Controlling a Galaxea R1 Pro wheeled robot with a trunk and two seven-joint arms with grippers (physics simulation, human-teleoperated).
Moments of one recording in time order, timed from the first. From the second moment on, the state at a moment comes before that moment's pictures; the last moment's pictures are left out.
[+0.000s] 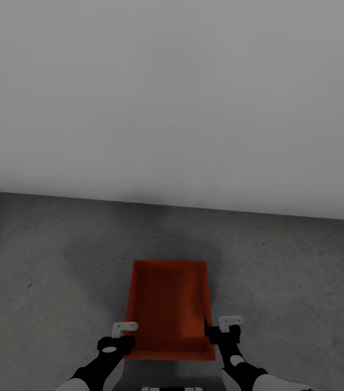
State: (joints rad) left arm -0.56 -0.12 -0.11 -0.24 0.08 0.00 0.28; right arm -0.63 0.12 0.50 -0.02 -0.37 -0.48 -0.21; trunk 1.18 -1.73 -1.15
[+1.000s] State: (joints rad) left arm -0.56 -0.12 -0.11 -0.24 0.08 0.00 0.28; right arm -0.63 0.11 0.51 -0.02 -0.37 -0.49 -0.16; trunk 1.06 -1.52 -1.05
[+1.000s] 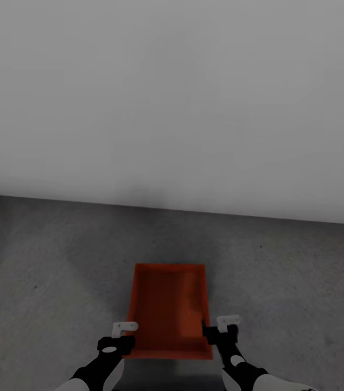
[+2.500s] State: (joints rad) left arm -0.56 -0.12 -0.11 -0.24 0.08 0.00 0.28; right arm -0.63 0.09 0.51 -0.02 -0.38 -0.50 -0.01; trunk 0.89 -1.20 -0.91
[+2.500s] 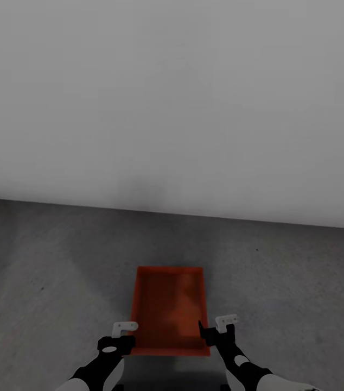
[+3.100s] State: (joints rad) left arm -0.56 -0.12 -0.11 -0.24 0.08 0.00 0.28; right arm -0.63 0.09 0.51 -0.02 -0.38 -0.50 -0.01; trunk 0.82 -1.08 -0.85
